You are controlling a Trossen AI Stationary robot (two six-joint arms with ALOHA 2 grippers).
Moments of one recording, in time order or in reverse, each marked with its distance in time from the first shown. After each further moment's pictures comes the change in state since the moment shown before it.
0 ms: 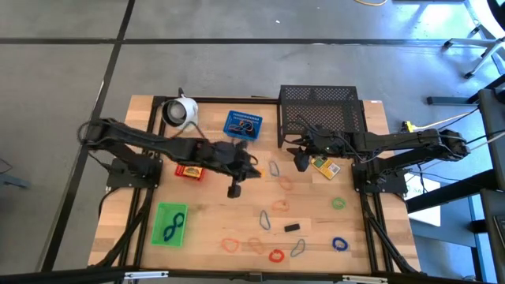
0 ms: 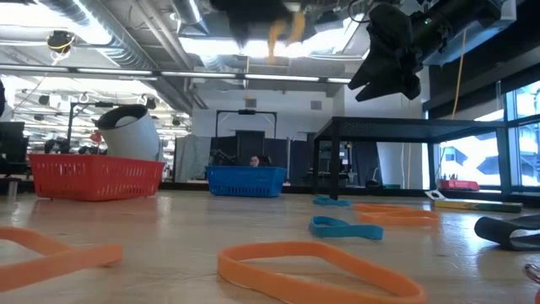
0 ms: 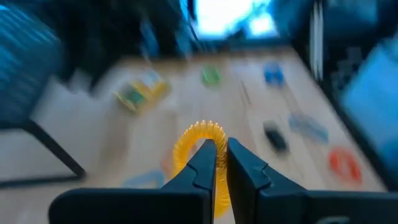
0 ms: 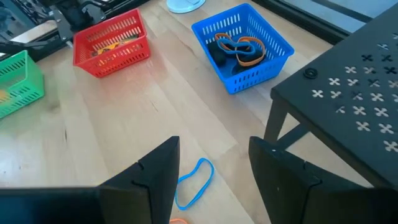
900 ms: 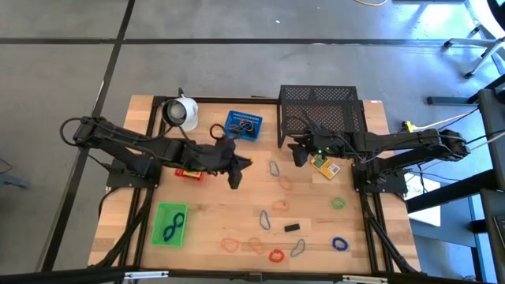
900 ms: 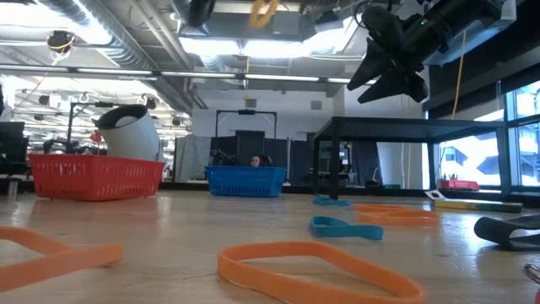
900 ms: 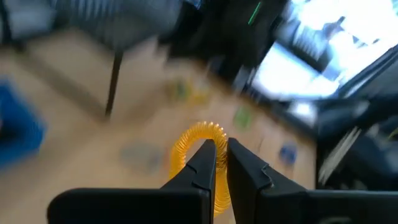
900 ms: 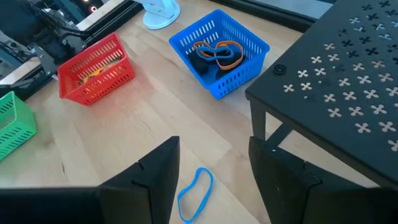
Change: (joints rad) left arm -0.081 -0.114 0.002 -0.139 -0.331 -0.680; right arm 0.000 0.000 0.000 -0.004 0.075 0.164
